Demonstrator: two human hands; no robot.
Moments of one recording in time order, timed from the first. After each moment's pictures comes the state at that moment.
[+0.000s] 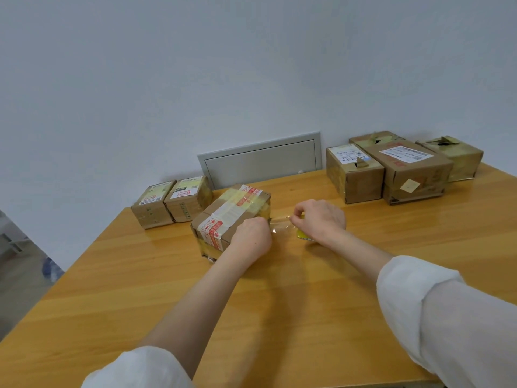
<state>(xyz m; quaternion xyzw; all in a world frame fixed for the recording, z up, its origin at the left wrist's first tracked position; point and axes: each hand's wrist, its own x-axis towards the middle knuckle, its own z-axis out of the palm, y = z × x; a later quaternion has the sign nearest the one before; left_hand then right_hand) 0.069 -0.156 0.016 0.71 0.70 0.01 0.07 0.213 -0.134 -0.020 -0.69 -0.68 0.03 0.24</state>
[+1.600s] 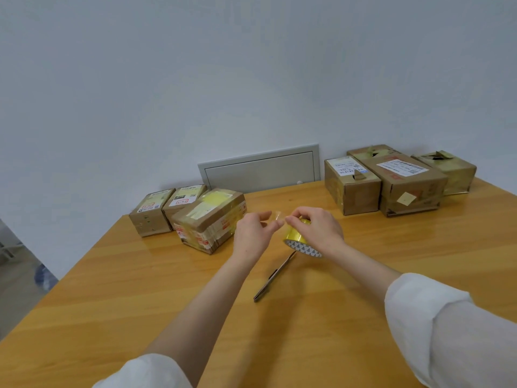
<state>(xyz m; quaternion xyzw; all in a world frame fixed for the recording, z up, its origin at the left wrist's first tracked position) 0.065 -0.147 0.008 0.70 0.61 0.34 0.17 0.218 -0.146 -0.016 -0.61 -0.67 0.16 0.40</state>
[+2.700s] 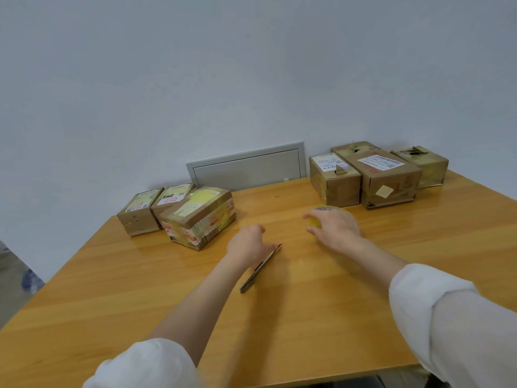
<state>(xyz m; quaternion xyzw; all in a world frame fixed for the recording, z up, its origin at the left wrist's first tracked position) 0.079 -0.151 -0.016 0.74 0.66 0.07 0.10 0.276 -0.163 -0.027 -0.69 -0.70 0.01 0.18</state>
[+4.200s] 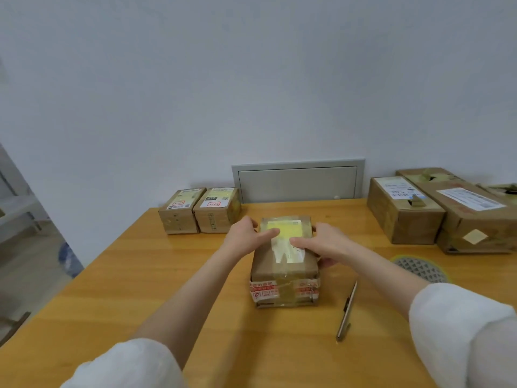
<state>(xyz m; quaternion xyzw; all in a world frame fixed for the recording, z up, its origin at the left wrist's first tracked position) -0.038 -0.077 0.007 0.64 0.69 0.25 0.23 0.161 -0.089 0.004 -0.65 -0.65 0.34 0.21</state>
